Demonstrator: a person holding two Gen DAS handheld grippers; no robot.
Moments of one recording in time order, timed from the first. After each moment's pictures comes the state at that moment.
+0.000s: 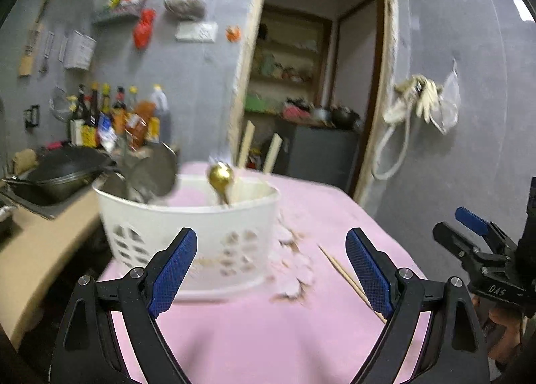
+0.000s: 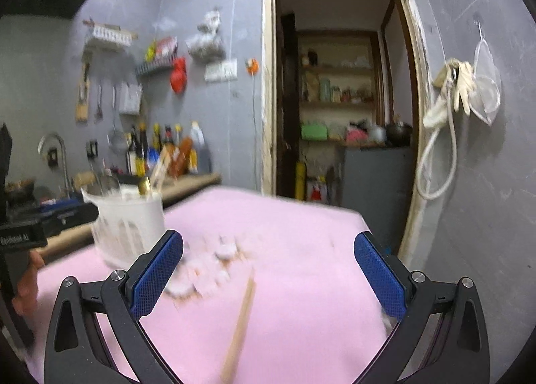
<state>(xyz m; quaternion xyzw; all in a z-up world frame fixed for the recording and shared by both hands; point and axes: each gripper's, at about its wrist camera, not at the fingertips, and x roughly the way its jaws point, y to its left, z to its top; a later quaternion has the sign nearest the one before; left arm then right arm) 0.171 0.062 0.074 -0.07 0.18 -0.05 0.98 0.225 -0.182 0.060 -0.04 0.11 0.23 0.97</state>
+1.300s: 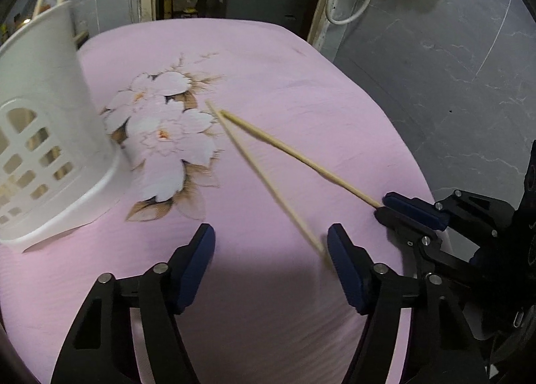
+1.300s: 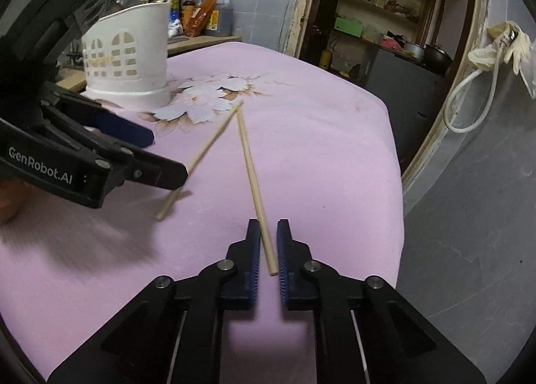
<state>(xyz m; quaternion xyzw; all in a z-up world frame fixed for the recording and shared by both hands) 0.277 -0.032 -0.014 -0.01 0.48 -0.16 0.86 0.239 -0.176 -0.024 -0.18 0.33 0.24 0.89</state>
